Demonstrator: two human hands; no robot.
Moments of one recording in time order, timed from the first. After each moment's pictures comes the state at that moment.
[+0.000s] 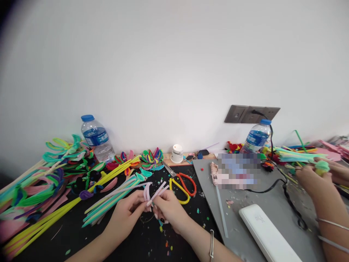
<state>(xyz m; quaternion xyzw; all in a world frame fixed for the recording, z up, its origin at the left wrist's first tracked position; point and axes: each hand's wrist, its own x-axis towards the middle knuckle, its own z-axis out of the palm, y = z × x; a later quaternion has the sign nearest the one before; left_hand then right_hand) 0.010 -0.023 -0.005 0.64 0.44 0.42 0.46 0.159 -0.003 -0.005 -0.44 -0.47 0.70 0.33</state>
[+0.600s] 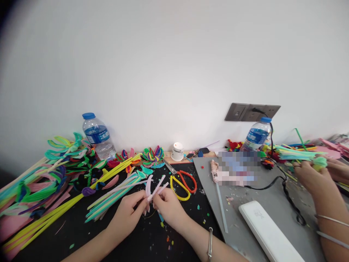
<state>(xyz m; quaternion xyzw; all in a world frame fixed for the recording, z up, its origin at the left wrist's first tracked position) 0.011 -0.027 -0.003 0.71 0.48 0.37 0.35 0.156 -0.006 -0.005 -0.42 -0.59 0.61 0.33</state>
